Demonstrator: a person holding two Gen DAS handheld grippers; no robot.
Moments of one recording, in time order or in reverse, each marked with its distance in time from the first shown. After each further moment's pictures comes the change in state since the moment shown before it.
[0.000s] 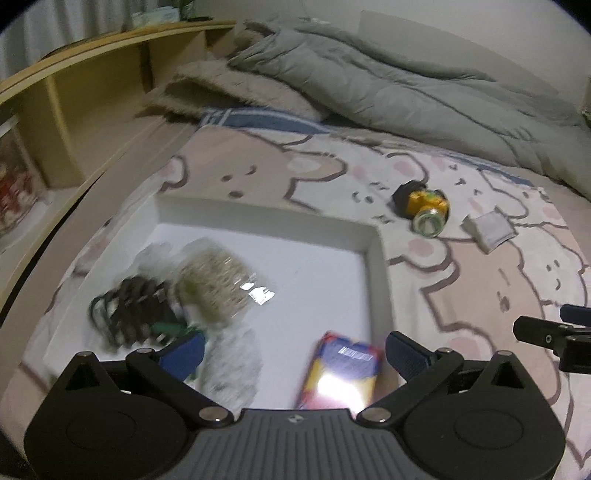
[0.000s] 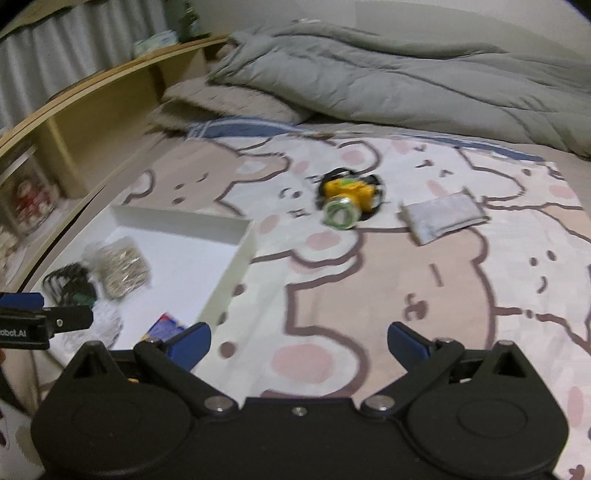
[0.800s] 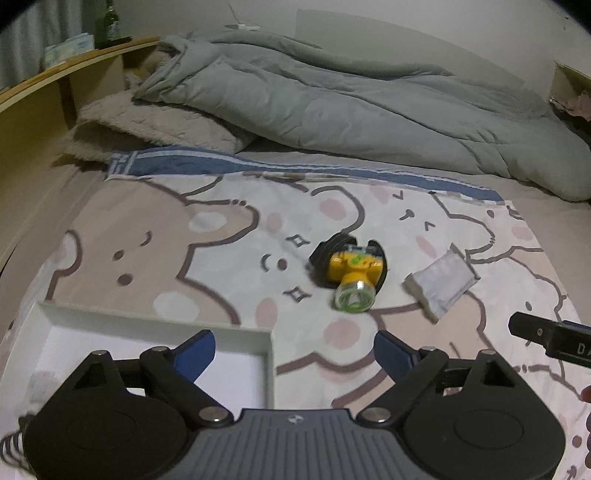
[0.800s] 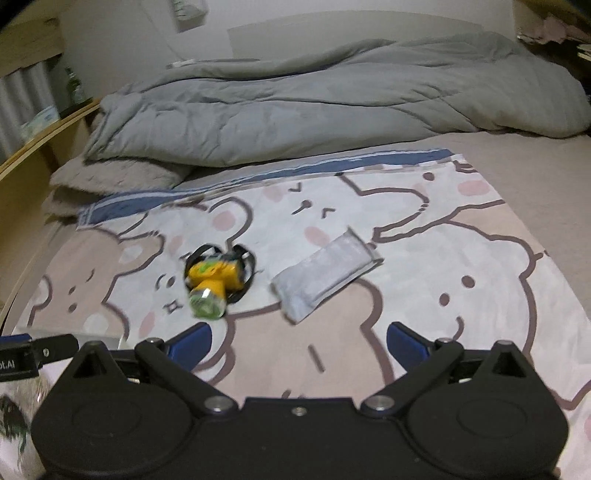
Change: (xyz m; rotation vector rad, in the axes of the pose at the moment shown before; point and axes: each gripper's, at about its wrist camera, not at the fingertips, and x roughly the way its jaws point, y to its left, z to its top) left arm 0.075 -0.104 0.114 0.096 -0.001 -0.113; right arm 0.030 -0.110 0.075 0.248 -0.075 -0.201
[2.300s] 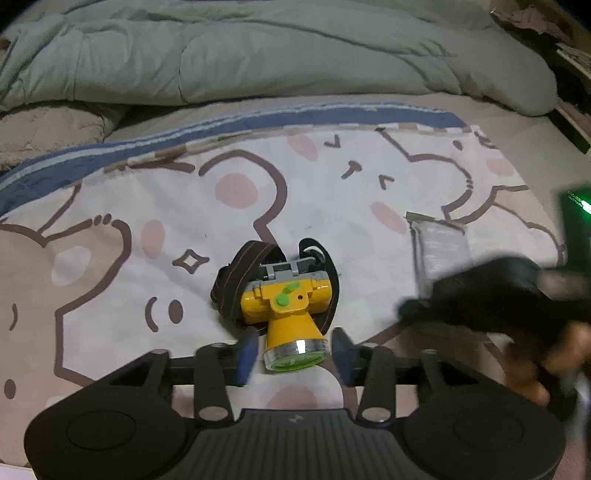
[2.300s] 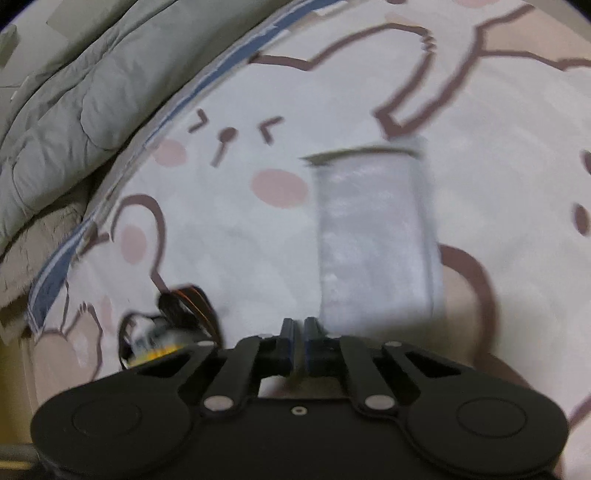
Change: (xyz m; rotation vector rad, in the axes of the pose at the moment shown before) left arm 0.157 -0.058 0.070 0.241 0.233 -0.189; right arm 0.206 -0.036 0.041 0.528 0.369 0.018
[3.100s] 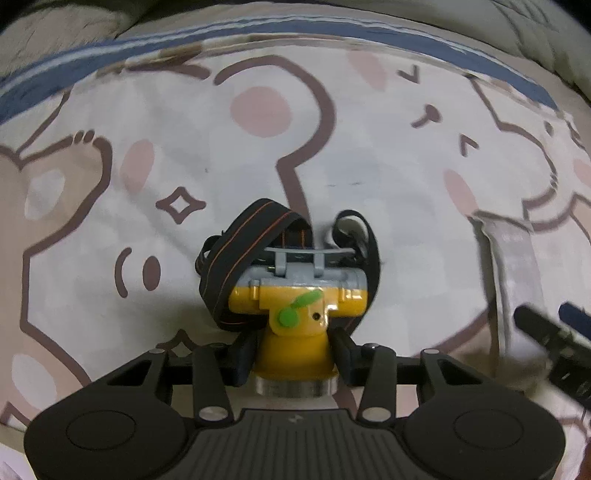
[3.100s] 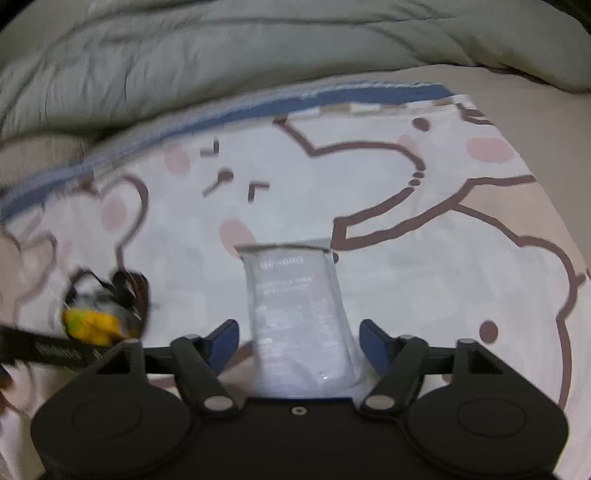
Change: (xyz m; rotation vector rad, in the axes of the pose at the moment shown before) left arm 0.081 0.005 0.037 -0.213 0.303 0.079; right arm -0.044 -0.002 0.026 -0.494 -0.122 -0.188
